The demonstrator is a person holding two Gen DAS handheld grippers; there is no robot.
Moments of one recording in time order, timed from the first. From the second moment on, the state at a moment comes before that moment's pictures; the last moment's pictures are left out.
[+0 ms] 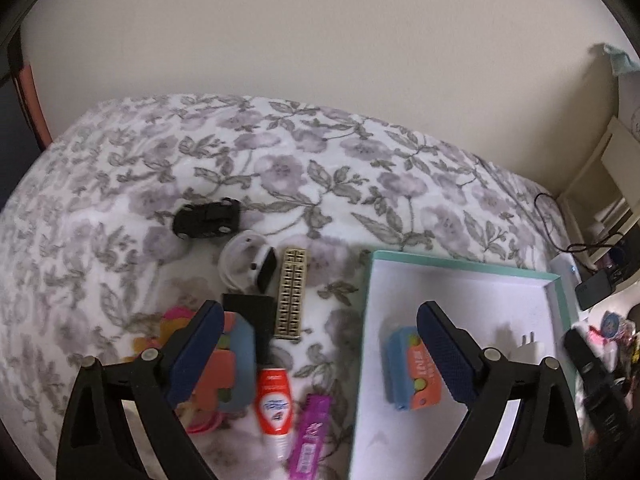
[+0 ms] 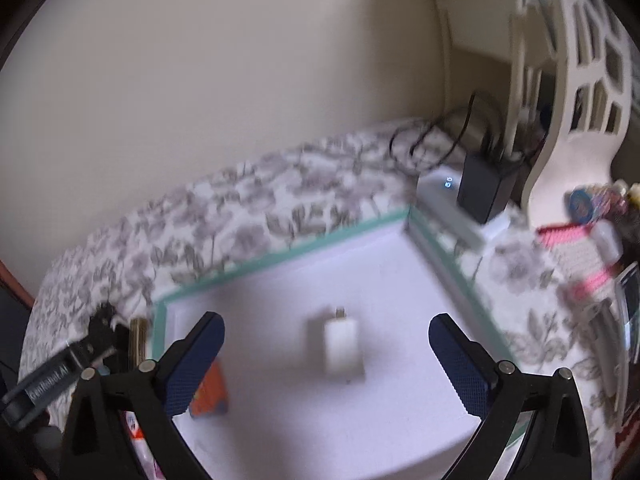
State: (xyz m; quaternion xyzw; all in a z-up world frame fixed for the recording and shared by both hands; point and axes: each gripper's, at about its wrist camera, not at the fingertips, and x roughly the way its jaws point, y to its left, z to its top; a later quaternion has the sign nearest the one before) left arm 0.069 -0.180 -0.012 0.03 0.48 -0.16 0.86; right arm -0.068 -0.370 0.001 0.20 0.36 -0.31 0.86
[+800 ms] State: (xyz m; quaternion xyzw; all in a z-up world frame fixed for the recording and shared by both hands) left arm 0.079 -0.032 0.007 -0.01 0.53 0.01 0.85; right arm 0.000 -0.228 -0.012 0.13 0.43 -0.07 0.89
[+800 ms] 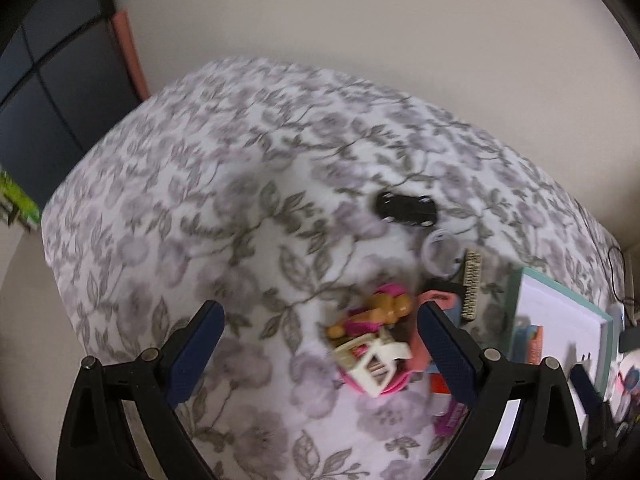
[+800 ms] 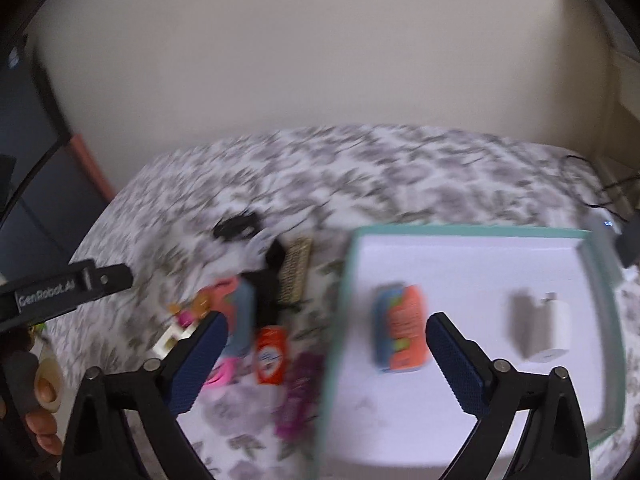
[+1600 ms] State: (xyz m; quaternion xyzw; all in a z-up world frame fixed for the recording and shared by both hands) left arm 0.081 -0.027 -0.054 -0.05 0.61 -0.04 0.79; right arm 0.032 -0.187 -0.073 0.13 0.53 -0.01 0.84
